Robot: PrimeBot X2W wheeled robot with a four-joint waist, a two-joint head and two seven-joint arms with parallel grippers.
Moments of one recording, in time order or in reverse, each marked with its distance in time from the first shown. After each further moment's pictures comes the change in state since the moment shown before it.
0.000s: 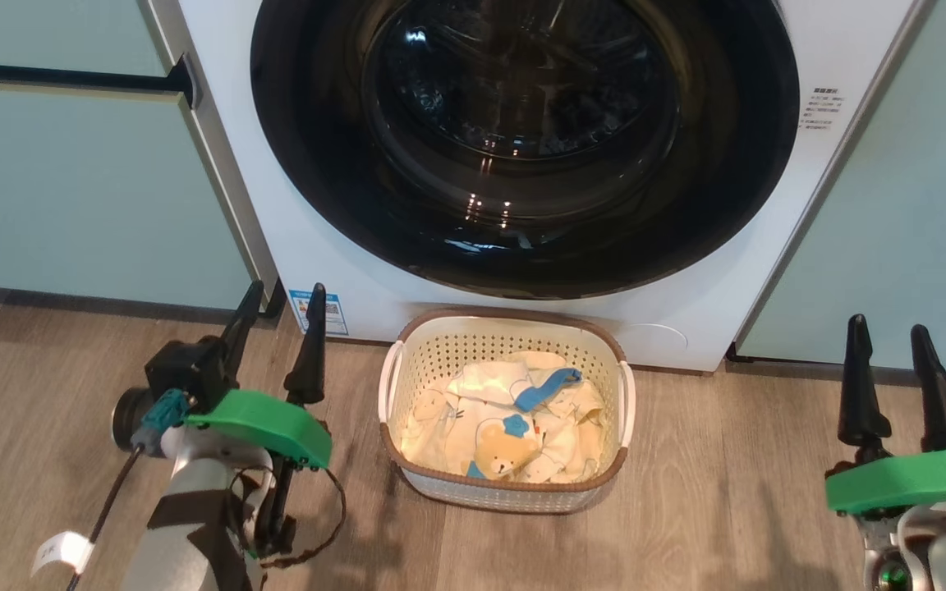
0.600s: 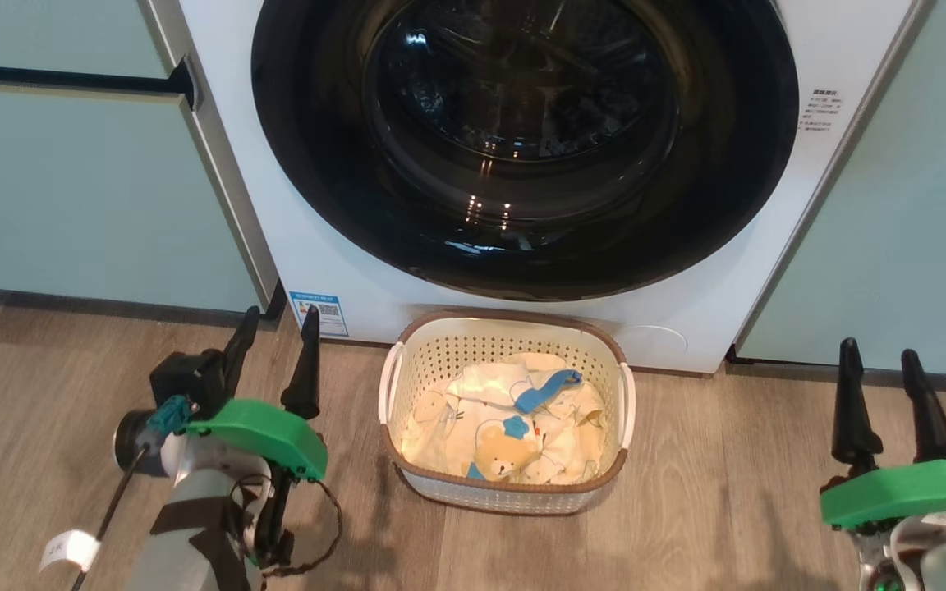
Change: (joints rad) left arm -0.014 0.000 0.004 0.106 -0.019 0.011 0.000; right arm 0.000 0.000 -0.002 0.072 -0.001 0.000 0.000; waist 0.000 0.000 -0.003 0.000
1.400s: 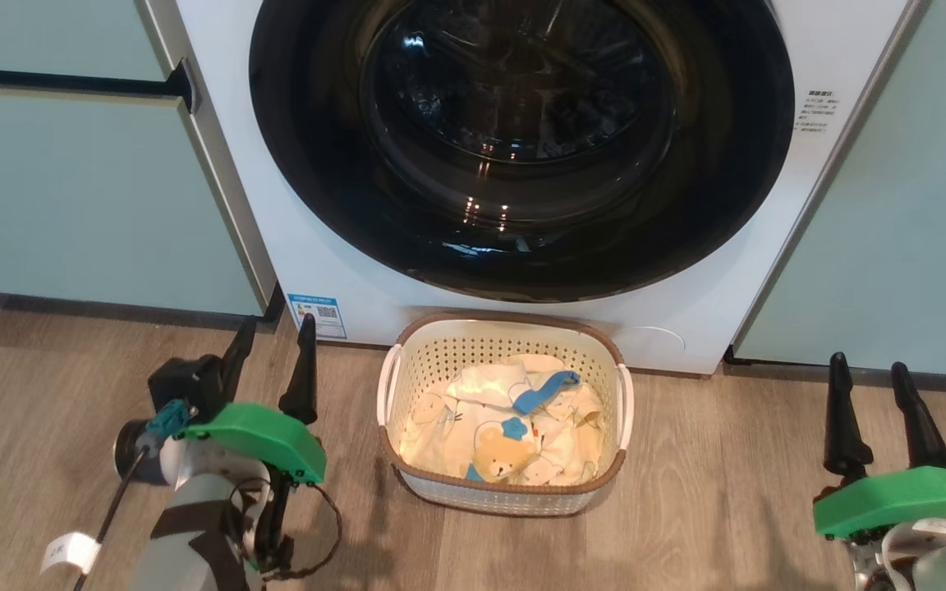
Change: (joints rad) left arm 0.000 0.000 0.000 0.027 -0.019 0.016 0.000; right arm 0.000 0.000 0.006 0.049 -0.037 0.000 0.000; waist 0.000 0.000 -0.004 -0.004
